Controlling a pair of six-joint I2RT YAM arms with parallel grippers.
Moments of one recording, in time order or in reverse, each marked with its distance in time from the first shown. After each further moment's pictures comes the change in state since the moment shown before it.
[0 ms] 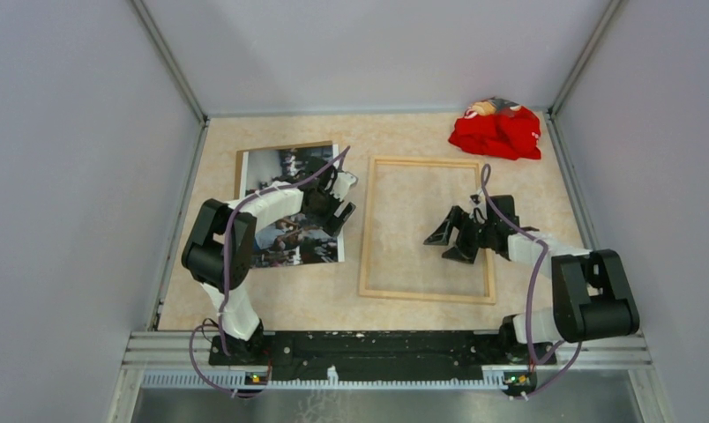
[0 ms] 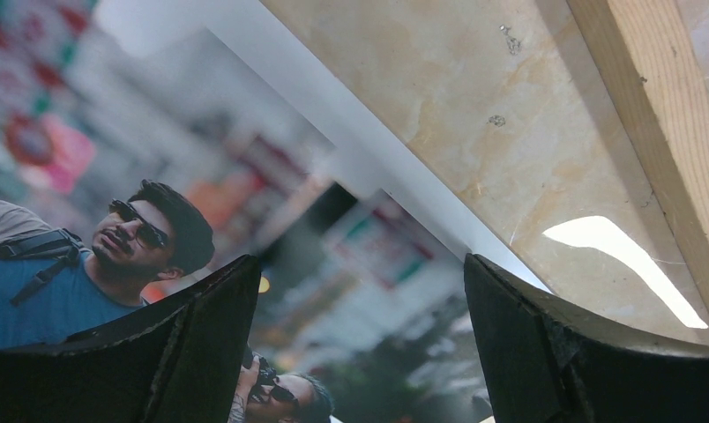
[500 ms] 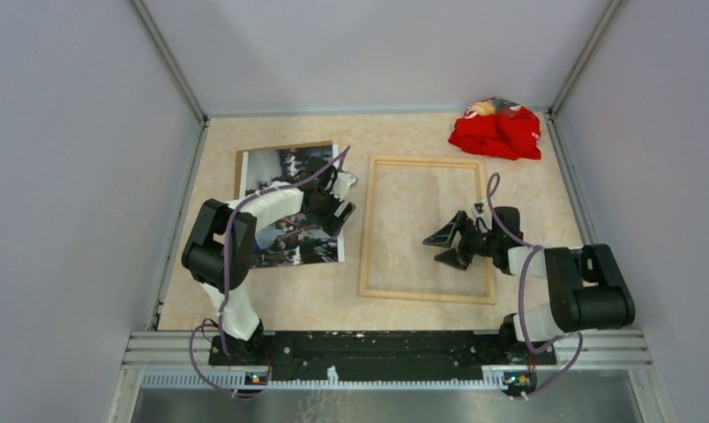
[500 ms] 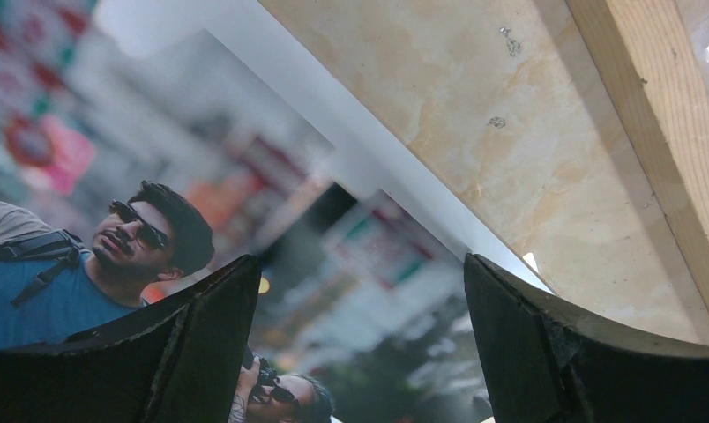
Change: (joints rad) left arm 0.000 0.002 0.000 0.004 0.000 0.002; right arm -0.055 0.056 -0.185 0.439 -0.208 0.264
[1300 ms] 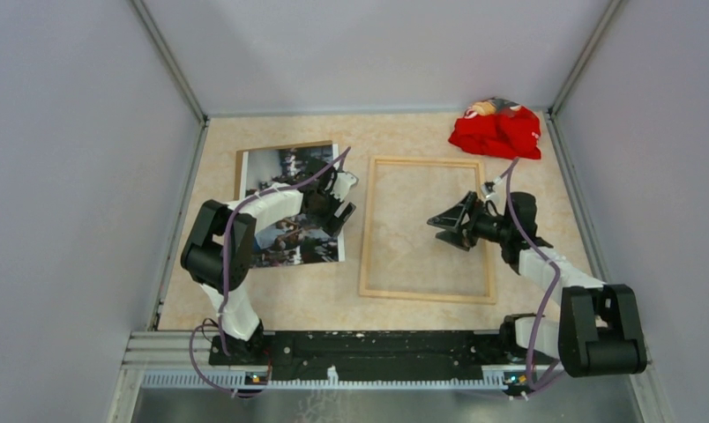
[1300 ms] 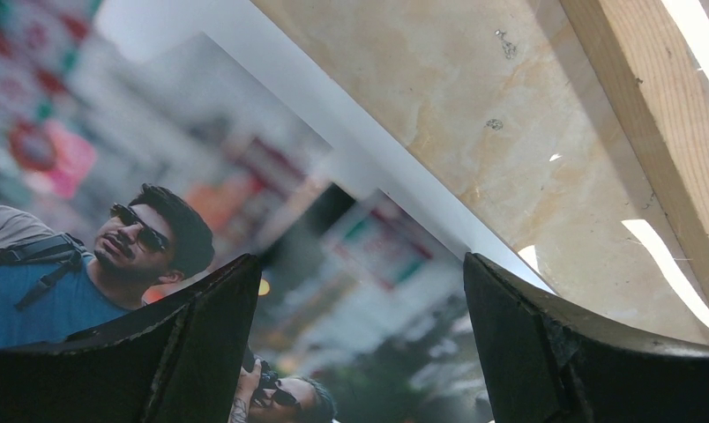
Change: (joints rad) left arm -0.002 -0.009 -0.018 0.026 0.000 0.010; right arm -0.033 -0.248 0.080 -0.088 -0.062 0.046
